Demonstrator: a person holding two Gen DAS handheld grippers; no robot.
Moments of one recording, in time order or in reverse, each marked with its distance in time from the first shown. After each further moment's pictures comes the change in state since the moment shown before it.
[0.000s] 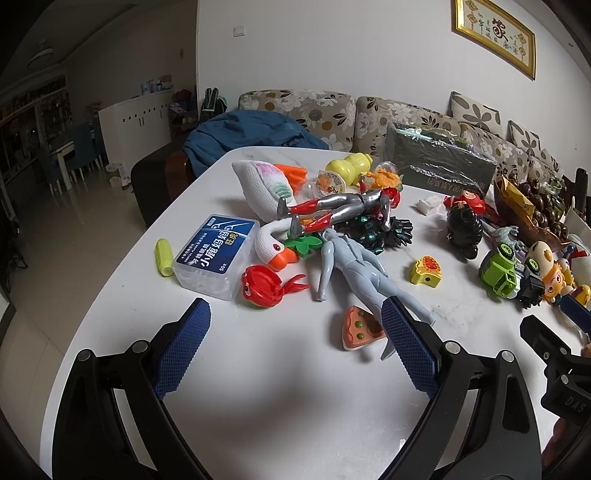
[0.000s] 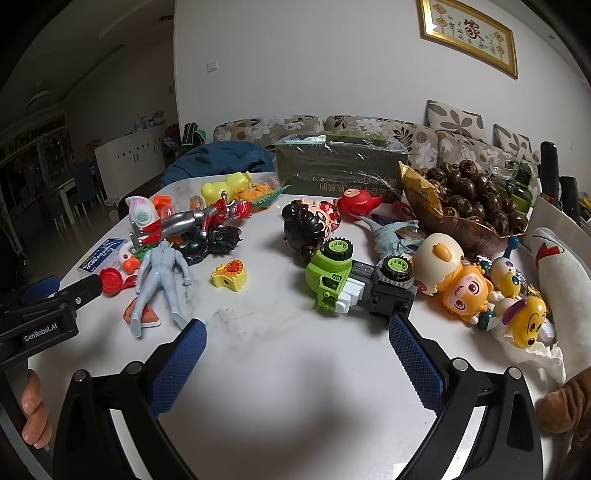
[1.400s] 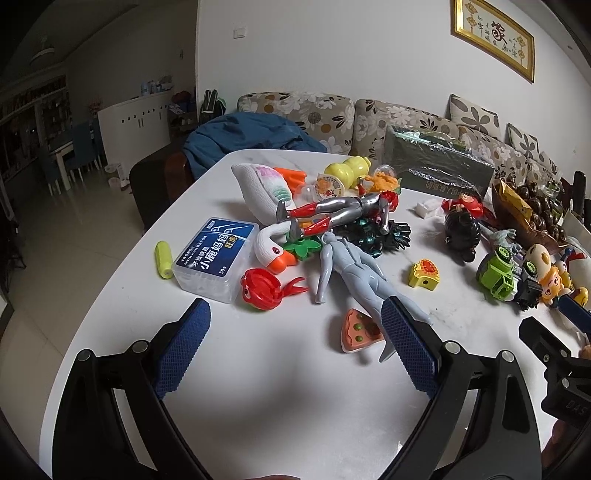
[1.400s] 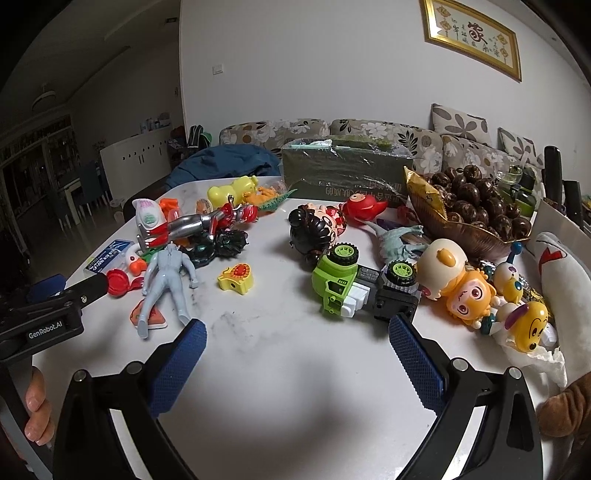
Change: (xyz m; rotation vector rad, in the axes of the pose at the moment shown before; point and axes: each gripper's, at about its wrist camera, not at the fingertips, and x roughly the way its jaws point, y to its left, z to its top) left arm -0.001 0.001 0.003 0.002 -0.001 -0.010; right arm -0.003 0.002 0.001 -0.020 -0.015 0.023
